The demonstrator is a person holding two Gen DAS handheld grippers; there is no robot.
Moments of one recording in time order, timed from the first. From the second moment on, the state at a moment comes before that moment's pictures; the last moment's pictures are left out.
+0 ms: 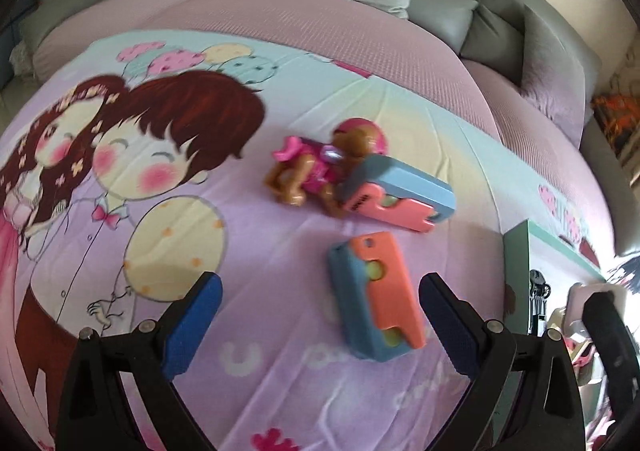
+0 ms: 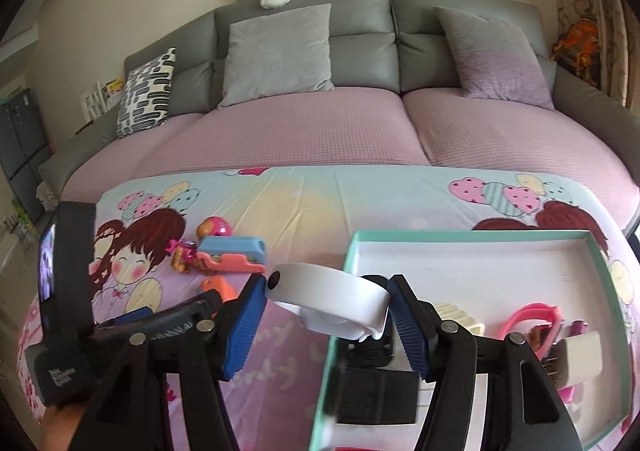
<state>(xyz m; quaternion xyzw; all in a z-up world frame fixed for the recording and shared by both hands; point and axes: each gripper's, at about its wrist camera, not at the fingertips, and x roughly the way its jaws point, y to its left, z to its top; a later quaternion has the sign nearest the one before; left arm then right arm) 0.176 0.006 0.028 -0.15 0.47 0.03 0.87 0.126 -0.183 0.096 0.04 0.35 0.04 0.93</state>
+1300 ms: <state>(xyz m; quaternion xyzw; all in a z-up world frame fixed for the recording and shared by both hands) 0.156 -0.028 0.087 -0.10 0.40 -0.01 0.91 0.109 -0.241 0.119 0.08 0.32 0.00 0.94</state>
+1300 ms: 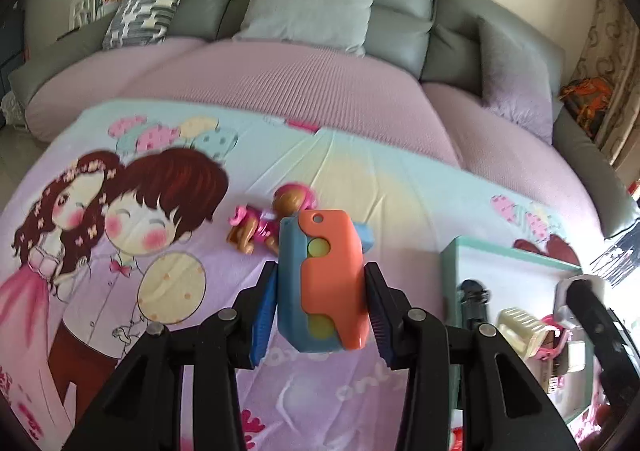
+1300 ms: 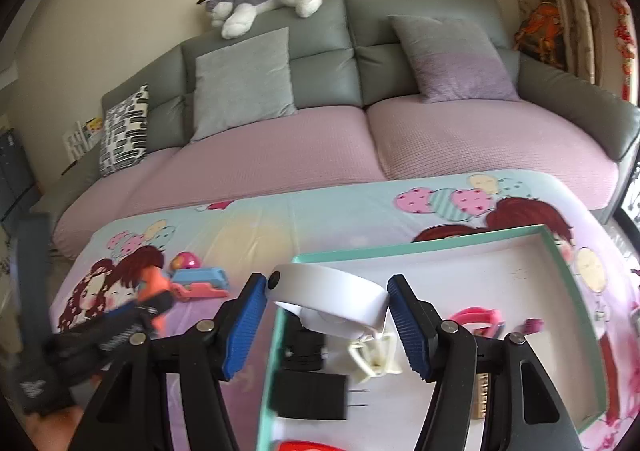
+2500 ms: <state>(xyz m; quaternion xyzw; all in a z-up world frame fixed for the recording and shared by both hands) 0.113 -0.217 0.095 0.00 0.41 -0.23 0.88 0.093 -0.390 0.094 0.12 0.38 -0.17 0.90</state>
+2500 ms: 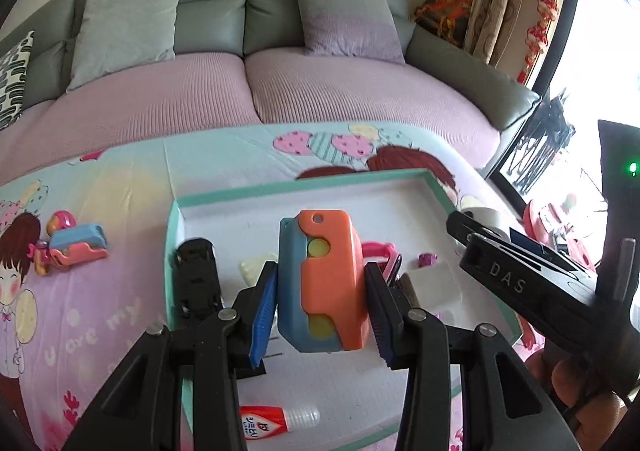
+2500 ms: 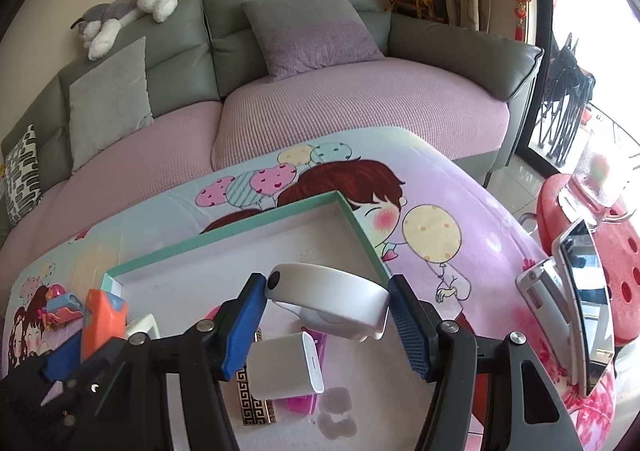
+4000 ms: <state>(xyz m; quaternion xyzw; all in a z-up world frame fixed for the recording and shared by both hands) 0.120 -0.181 0.108 -0.03 0.42 -0.19 0.88 0.111 -0.352 0.085 0.03 0.40 -0.16 0.90</state>
